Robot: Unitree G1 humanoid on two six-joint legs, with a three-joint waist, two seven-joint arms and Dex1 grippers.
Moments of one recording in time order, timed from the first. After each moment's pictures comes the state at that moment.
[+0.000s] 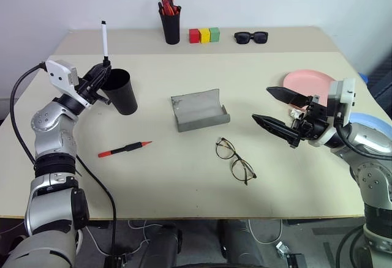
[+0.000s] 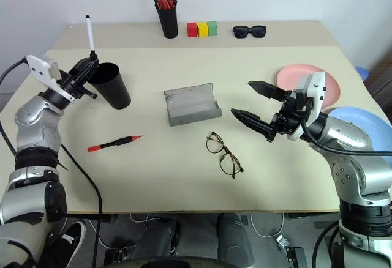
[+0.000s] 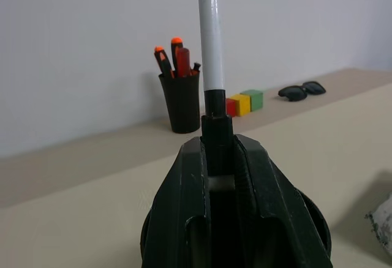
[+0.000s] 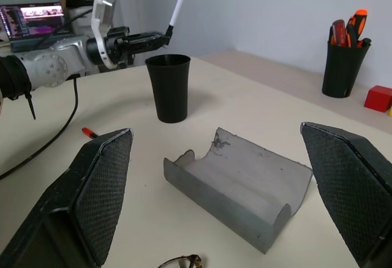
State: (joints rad) left arm -0.73 0.58 0.33 0.74 -0.37 -0.22 -0.86; right arm -0.25 -0.69 -0.28 -0.34 0.76 0.47 0.91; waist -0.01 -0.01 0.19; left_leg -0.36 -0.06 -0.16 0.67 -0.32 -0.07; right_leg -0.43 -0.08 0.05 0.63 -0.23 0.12
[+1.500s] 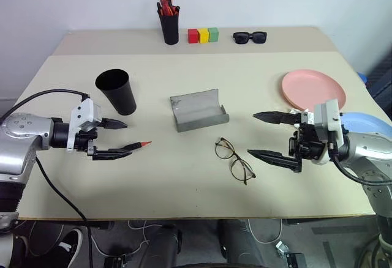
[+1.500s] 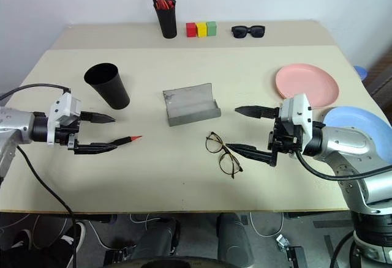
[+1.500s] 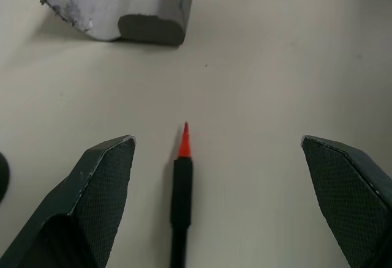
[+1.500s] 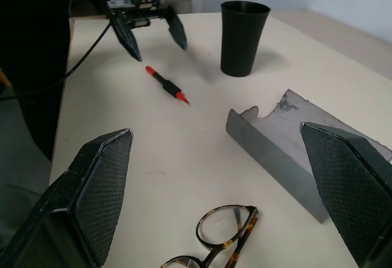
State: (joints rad) left arm -0.40 1.00 0.02 0.14 -0.35 0.25 -1.39; right arm -0.19 -0.81 -0.21 -0.41 0.70 0.42 1.09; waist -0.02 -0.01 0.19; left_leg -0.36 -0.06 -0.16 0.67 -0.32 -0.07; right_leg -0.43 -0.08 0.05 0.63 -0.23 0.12
